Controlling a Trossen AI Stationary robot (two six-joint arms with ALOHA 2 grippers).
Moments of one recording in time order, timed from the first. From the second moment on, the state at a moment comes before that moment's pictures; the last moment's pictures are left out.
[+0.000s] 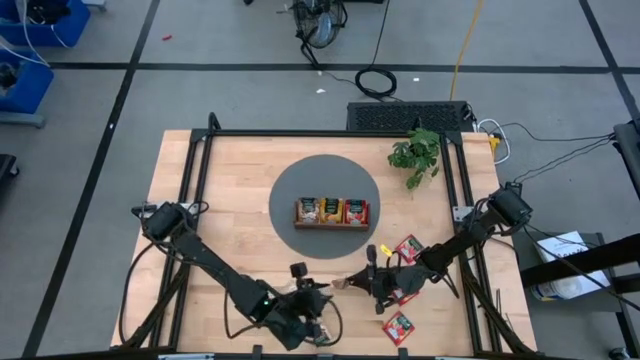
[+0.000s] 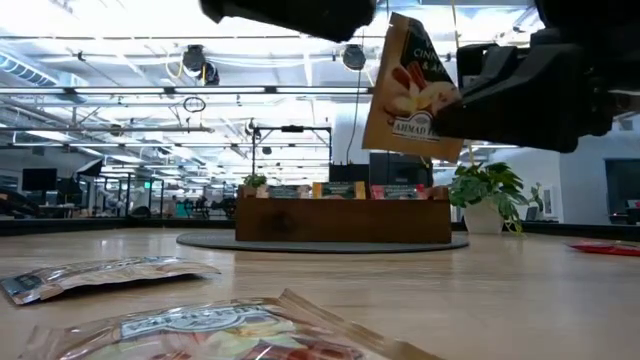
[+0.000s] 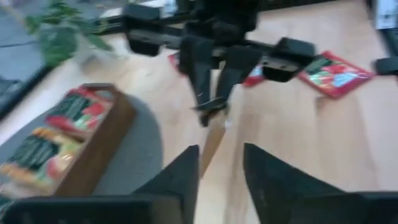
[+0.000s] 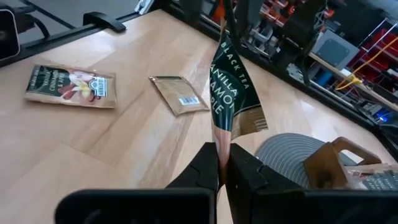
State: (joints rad) left arm -0.65 2.01 1.45 -0.24 -0.84 -0.41; right arm 0.62 1.79 0.55 0.93 0.53 -0.28
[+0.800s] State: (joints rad) left arm -0.52 2.01 1.46 -0.22 -0.49 -0.32; right arm 0.62 1.79 0.55 0.91 0.53 -0.23
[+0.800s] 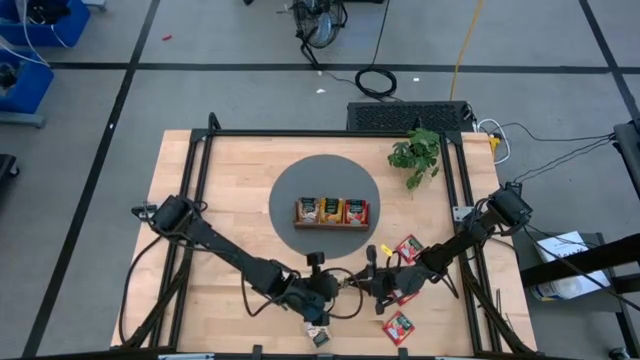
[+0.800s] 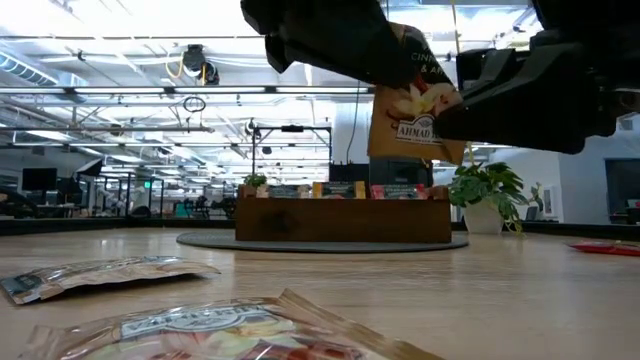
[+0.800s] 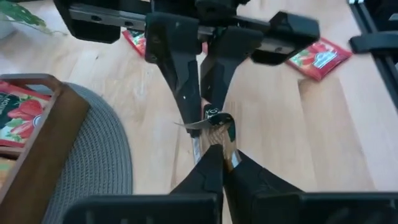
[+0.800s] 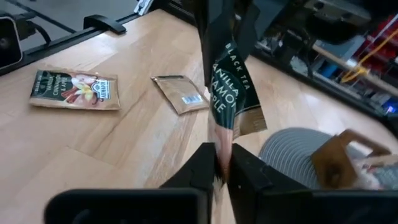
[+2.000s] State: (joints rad) left arm -0.56 2.01 1.46 -0.34 -0.65 -0.40; right arm 0.52 1.79 0.52 1.11 0.22 -0.05
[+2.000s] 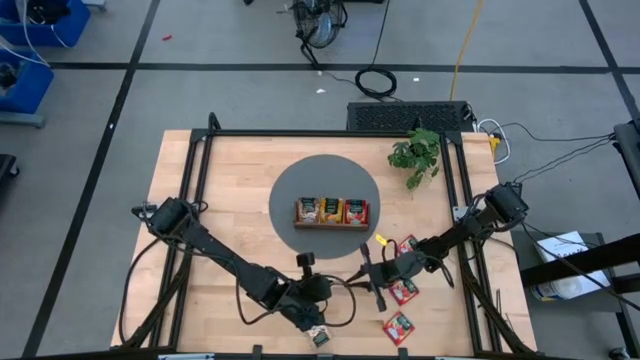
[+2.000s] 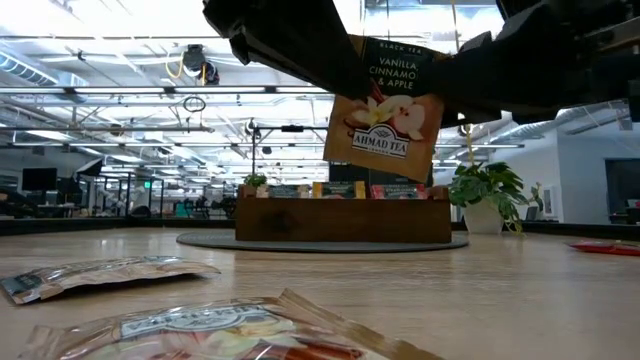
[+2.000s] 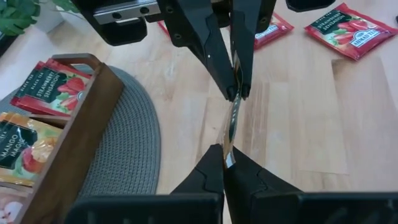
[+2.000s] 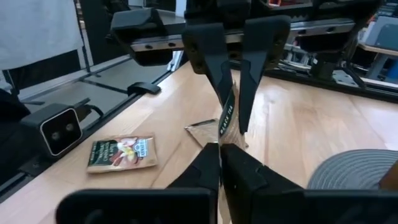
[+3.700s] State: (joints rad) left arm -0.98 1.95 0.96 0.21 -1.12 -0.53; right arm -0.09 1.77 0.93 0.39 -0.03 -0.23
